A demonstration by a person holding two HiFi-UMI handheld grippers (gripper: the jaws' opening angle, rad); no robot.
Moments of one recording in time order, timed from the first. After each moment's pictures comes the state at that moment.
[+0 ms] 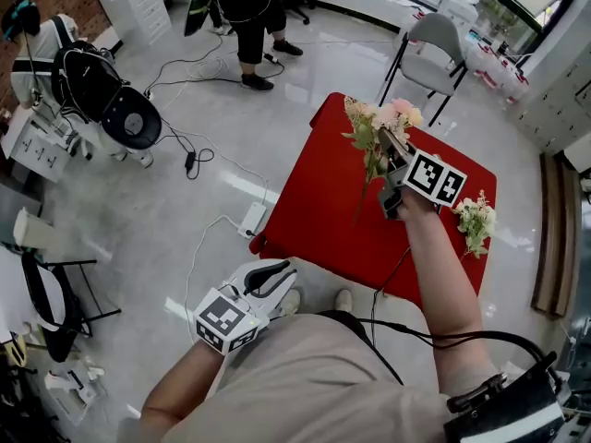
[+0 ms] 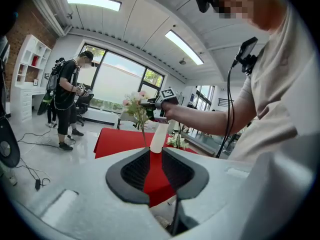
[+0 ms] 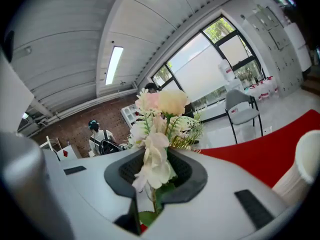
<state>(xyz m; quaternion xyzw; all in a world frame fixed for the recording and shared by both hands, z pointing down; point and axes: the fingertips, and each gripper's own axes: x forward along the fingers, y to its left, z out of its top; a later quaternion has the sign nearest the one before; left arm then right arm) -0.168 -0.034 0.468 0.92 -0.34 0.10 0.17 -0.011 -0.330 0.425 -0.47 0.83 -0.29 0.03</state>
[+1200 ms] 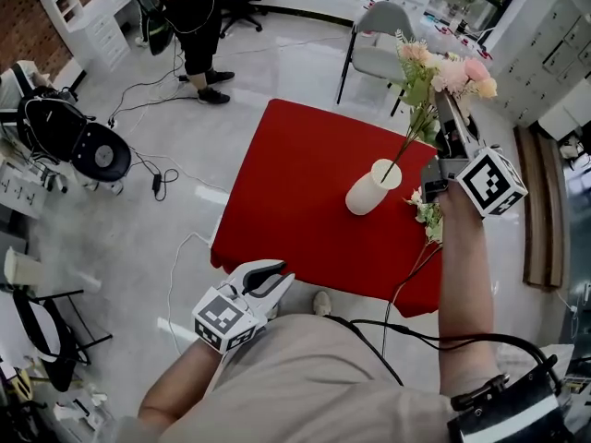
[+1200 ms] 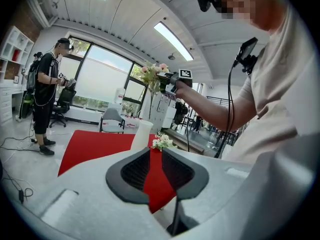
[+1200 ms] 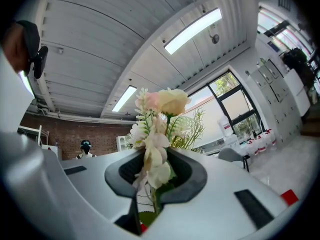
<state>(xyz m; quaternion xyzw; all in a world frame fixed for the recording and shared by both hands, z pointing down) -0.031 -0.060 0.455 0.94 -0.27 0.11 0.16 0.204 -0.295 0.214 -0.54 0.82 -0.07 0.16</state>
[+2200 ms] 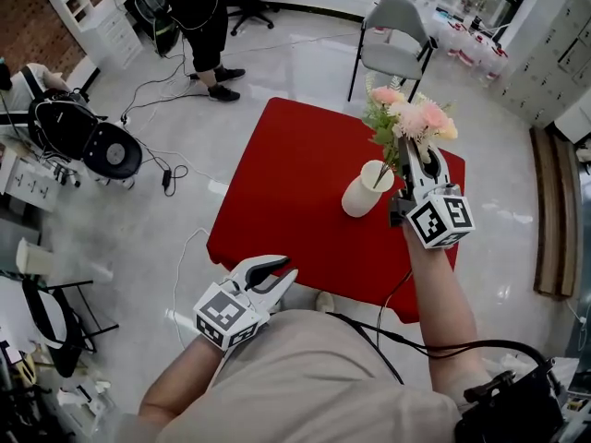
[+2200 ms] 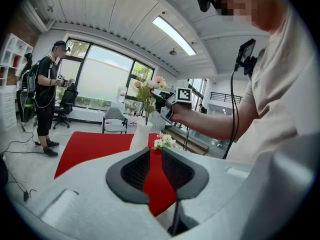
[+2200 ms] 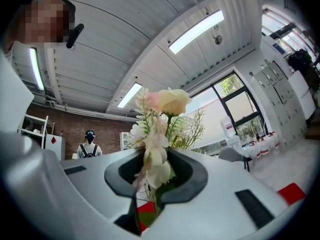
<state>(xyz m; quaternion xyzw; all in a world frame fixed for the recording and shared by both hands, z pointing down) 0.032 -0.082 0.448 0.93 -0.29 0.13 0.16 0.228 -0.296 0.328 -0.52 0.84 -0.04 0.15</state>
